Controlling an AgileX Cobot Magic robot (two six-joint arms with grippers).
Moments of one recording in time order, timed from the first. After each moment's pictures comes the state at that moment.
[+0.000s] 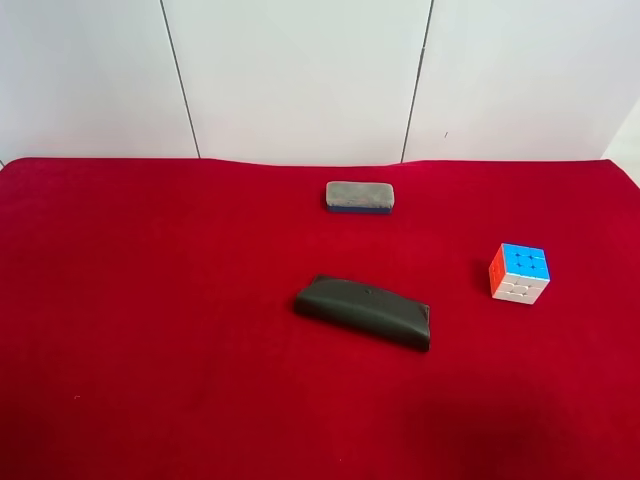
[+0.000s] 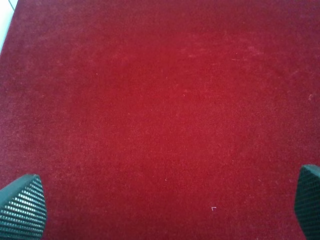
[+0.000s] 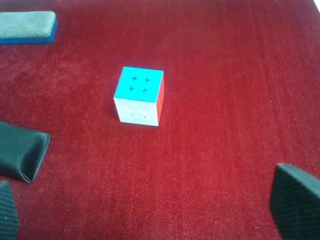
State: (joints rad) left arm 0.01 -0.01 -0.51 -0.02 1.07 0.07; right arm 0.07 0.00 -0.48 -0.04 1.06 0.05
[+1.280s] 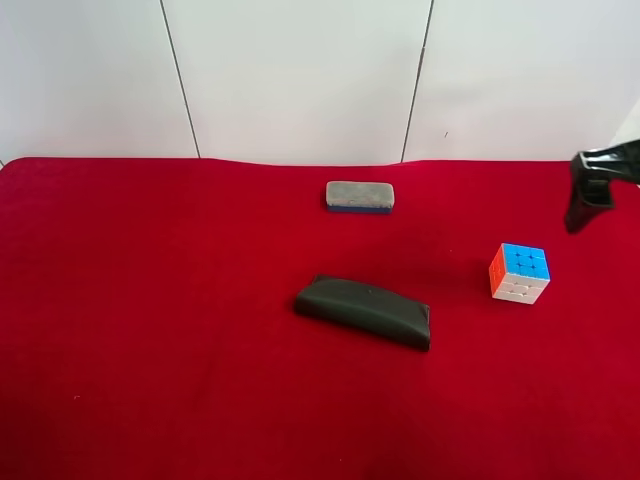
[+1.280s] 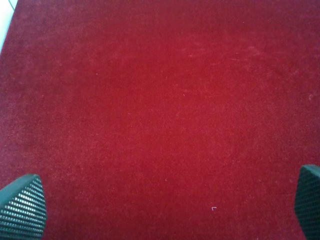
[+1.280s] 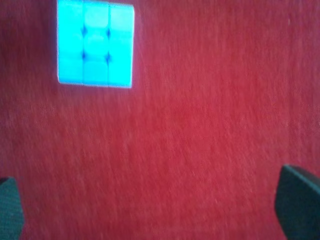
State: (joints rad) left arm 0.01 -0.01 -0.51 -0.02 1.07 0.07; right arm 0.07 1.34 -1.01 -0.14 1.05 0.23
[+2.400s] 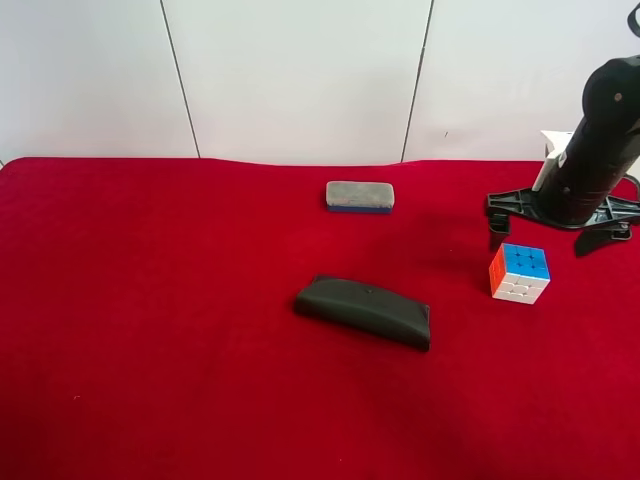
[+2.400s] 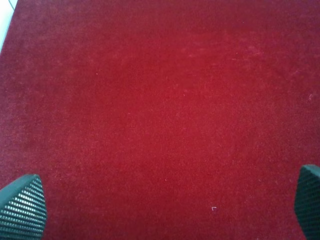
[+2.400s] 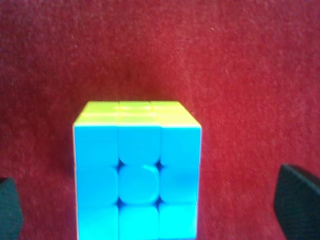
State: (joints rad) left arm 0.01 -0.01 -0.51 -0.02 1.07 0.07; right arm 0.07 1.75 -1.02 -0.16 0.69 0.34
